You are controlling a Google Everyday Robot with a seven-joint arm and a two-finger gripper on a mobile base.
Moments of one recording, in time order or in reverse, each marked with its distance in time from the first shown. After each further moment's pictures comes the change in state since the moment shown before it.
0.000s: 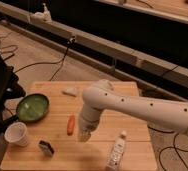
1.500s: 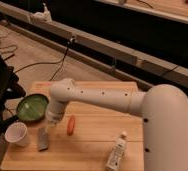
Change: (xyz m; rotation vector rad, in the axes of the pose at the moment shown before) arm -0.097 -0.129 0.024 0.117 -0.116 -0.039
